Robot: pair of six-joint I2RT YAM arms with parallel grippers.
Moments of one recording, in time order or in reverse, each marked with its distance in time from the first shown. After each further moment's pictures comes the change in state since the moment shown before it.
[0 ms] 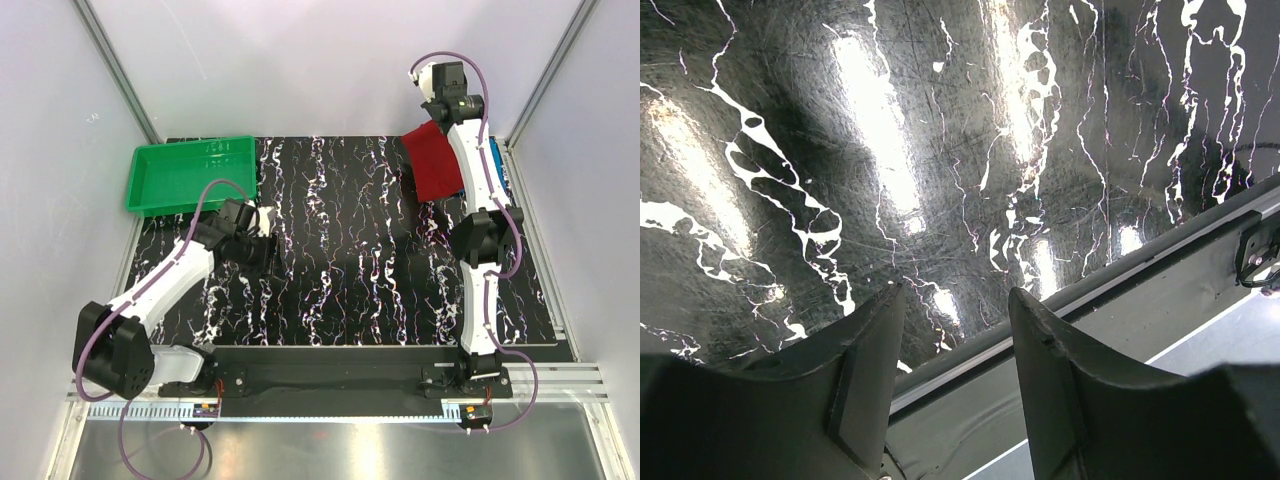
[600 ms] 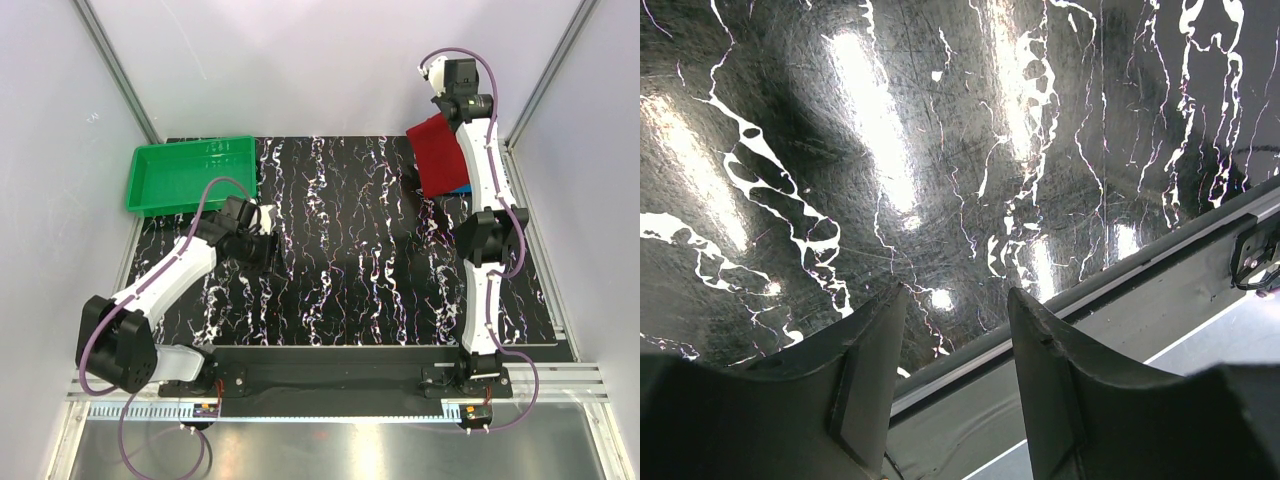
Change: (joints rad) left arm 0.005 0.034 0.020 0.003 0.009 0.000; right arm -0.042 0.000 0.007 0.064 -0.003 -0.063
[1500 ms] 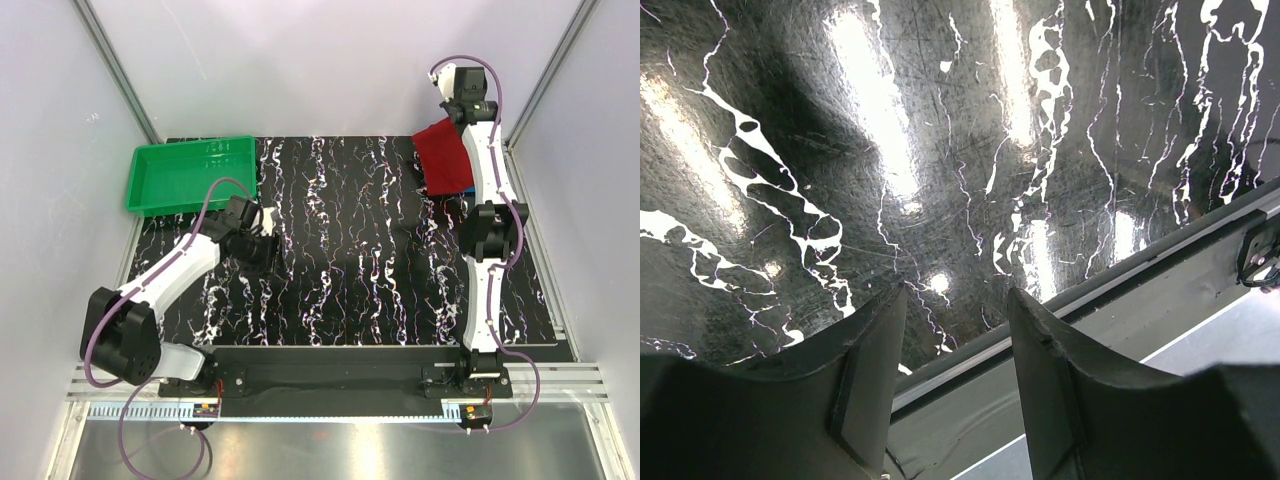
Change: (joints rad) left arm 0.002 0.039 0.005 -0.010 0.005 0.004; right arm -0.069 0.081 0.000 0.090 -0.060 -0.024
